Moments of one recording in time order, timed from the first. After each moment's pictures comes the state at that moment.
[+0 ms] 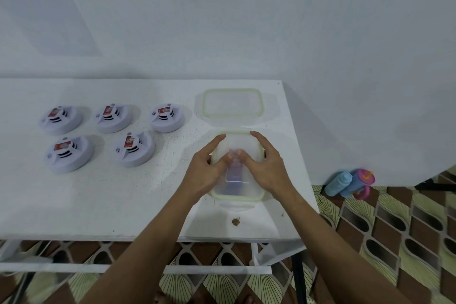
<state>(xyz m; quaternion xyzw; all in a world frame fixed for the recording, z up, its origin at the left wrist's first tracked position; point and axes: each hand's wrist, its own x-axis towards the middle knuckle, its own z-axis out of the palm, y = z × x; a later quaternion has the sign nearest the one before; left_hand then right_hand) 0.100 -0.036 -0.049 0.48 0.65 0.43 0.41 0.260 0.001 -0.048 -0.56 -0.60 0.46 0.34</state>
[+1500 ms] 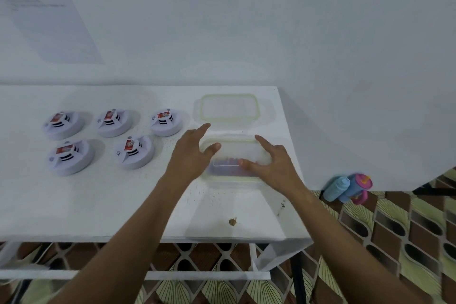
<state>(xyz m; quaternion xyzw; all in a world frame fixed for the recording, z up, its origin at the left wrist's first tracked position) 0.076 -0.018 -0.027 0.57 0.73 0.31 0.21 0.289 0.003 -0.034 -0.56 -0.65 0.44 0.26</state>
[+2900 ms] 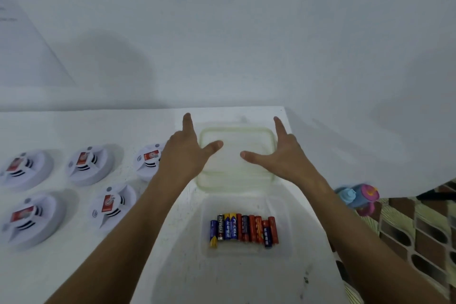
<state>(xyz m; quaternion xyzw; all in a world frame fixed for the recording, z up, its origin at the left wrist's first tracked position) 0.044 0.103 0.017 0.56 0.78 0.22 0.18 0.256 0.140 0.008 -0.62 -0.66 0.39 0.18</state>
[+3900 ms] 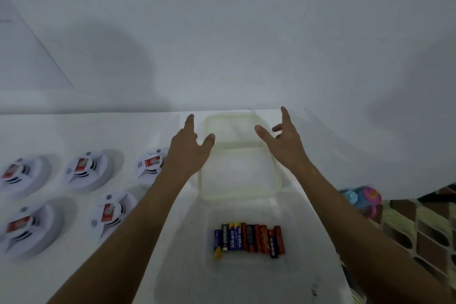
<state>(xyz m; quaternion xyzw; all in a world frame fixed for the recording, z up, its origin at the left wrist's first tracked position) 0.025 0.137 -0.018 0.54 0.75 0.31 0.21 0.243 0.199 -0.028 -0.61 -0.62 0.37 0.32</state>
